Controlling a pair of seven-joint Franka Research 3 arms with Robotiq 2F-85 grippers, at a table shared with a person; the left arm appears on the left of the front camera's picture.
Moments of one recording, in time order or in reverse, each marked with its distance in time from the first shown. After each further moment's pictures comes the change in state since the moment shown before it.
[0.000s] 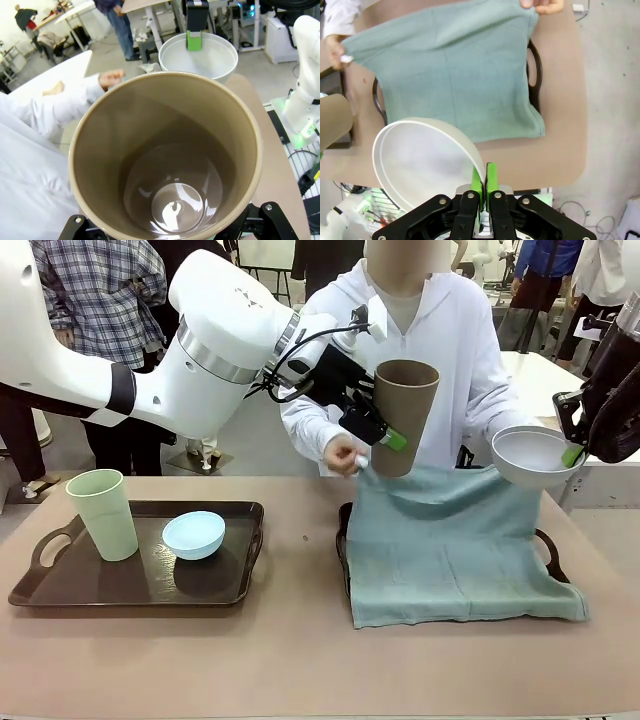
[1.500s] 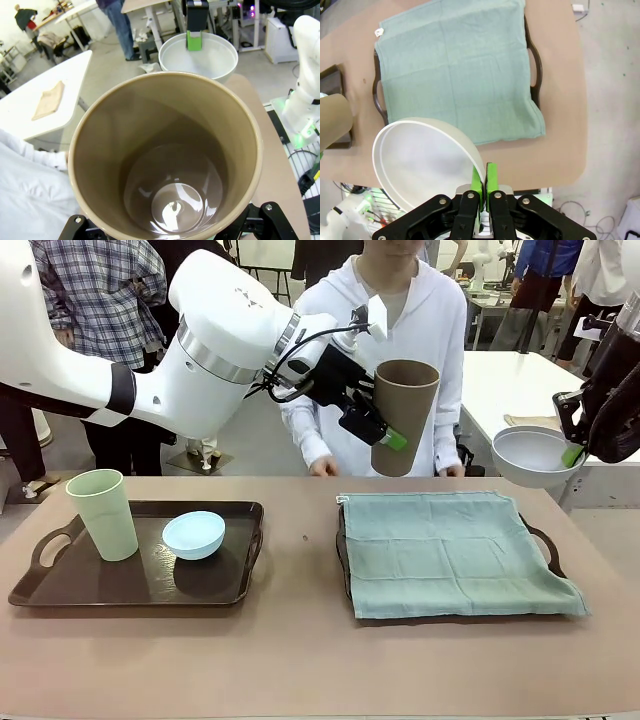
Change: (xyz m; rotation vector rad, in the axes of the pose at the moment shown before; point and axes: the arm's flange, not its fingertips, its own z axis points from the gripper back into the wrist) left arm 0.000 0.000 0.000 0.000 0.000 0.000; right arm 0.000 0.000 0.000 0.000 0.000 0.000
